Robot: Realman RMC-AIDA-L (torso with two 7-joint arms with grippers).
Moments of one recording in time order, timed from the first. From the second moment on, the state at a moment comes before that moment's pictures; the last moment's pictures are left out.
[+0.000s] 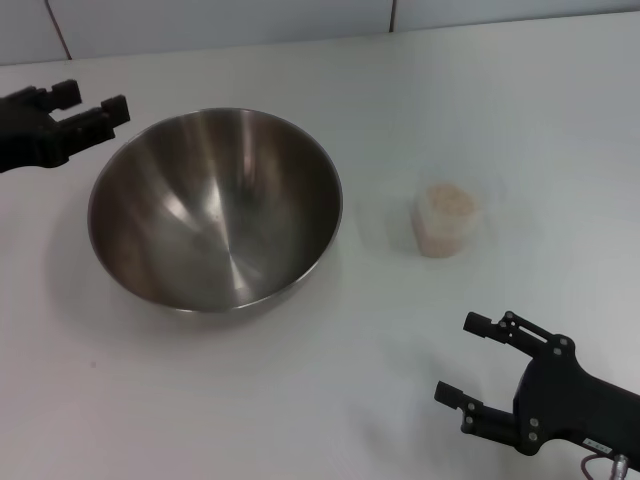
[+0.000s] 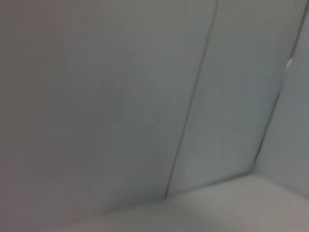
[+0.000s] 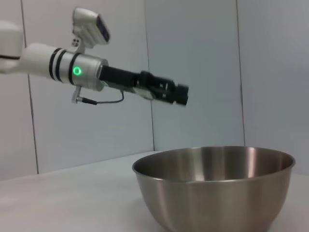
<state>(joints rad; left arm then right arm) -0.13 -1.97 1.38 1.31 1.52 0.99 -1.93 0.15 2.06 -0.72 -0.14 -1.70 -1.68 0.45</state>
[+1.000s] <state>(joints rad) -0.39 -2.06 1.25 1.23 2.23 1.10 -2.33 0.15 2.06 -0.72 -0.14 -1.70 -1.69 0.45</state>
